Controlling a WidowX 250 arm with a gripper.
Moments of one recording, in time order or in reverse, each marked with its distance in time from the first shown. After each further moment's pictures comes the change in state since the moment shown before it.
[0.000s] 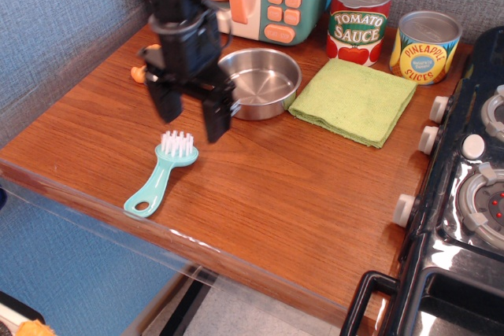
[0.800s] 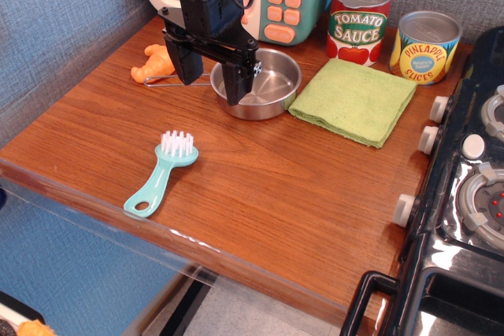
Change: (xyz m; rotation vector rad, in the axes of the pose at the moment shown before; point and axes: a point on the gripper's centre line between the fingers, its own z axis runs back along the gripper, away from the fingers) arm 0.041 -0.008 0.029 0.033 -0.086 -0.048
